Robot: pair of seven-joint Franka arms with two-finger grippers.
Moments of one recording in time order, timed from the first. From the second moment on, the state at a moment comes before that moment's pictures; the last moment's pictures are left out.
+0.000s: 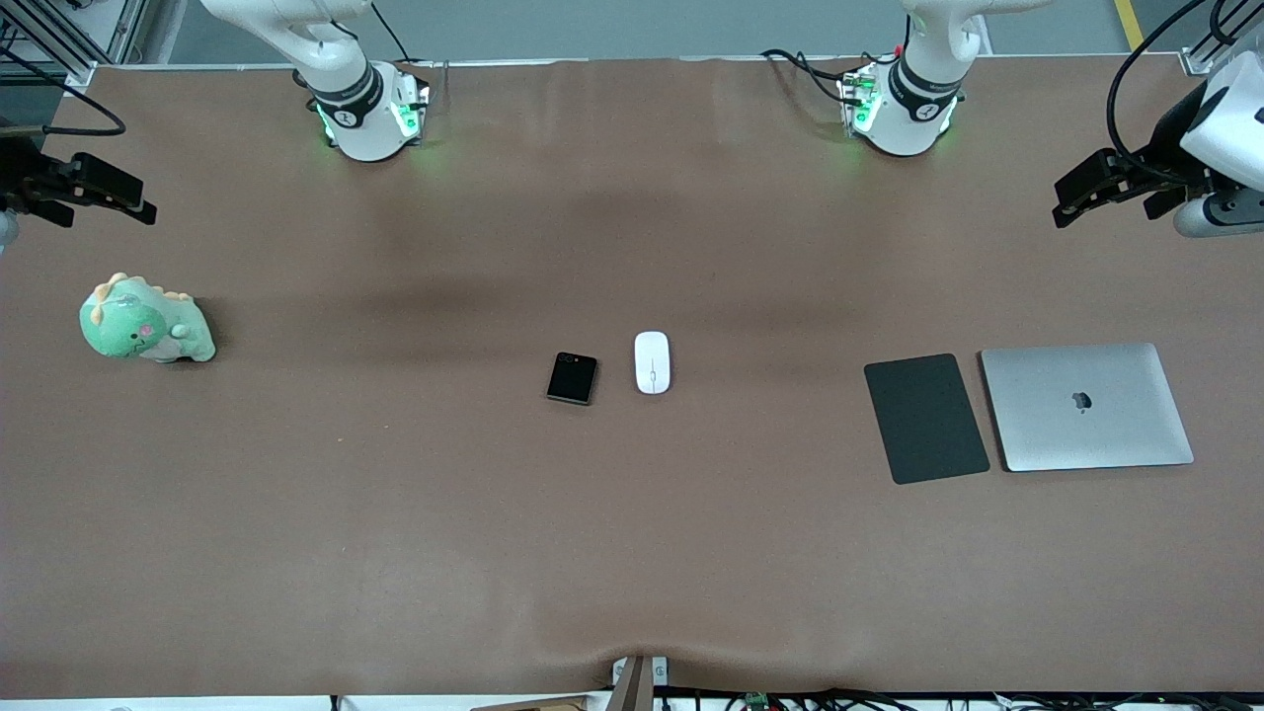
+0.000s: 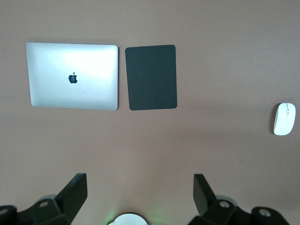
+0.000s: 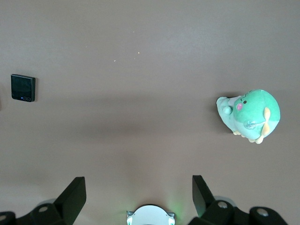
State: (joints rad) left arm 0.05 -0.06 -0.17 -1.56 -0.01 1.45 -0.18; right arm 0.02 -0.09 -0.09 -1.63 0.04 1.42 -0.06
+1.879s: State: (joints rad) left arm 0.01 0.08 -0.18 -1.56 -0.01 1.54 -0.26; right arm 0.02 -0.09 -0.09 -1.63 0.04 1.42 -0.06
